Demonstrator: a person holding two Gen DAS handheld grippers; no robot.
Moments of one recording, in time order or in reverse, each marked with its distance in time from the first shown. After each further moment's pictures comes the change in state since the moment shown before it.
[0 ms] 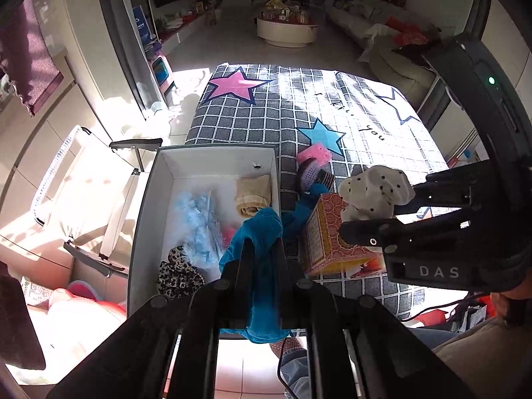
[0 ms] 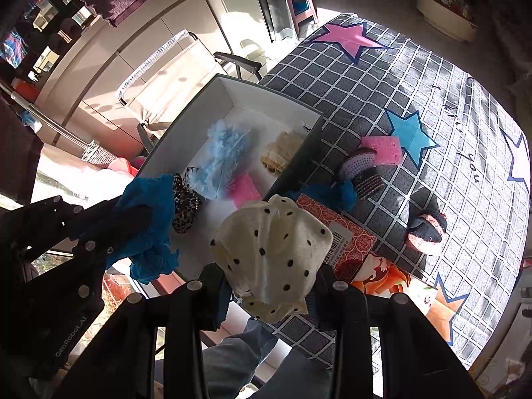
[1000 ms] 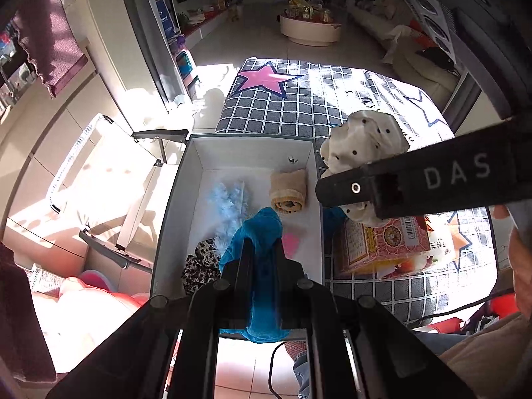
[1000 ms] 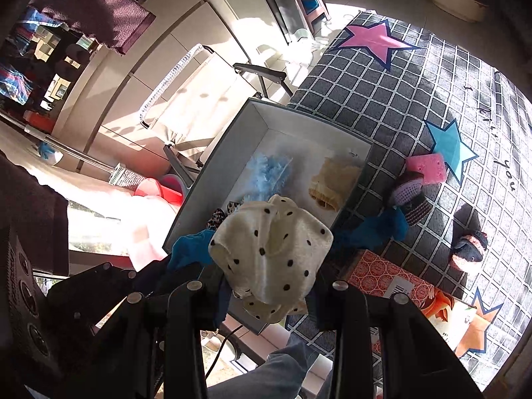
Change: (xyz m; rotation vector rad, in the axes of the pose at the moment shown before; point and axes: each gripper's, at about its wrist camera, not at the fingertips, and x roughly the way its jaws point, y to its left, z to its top) left arm 0.016 0.030 -0.012 -0.051 0.016 0.092; right arm 0.014 0.026 0.052 0.083 0.009 0.147
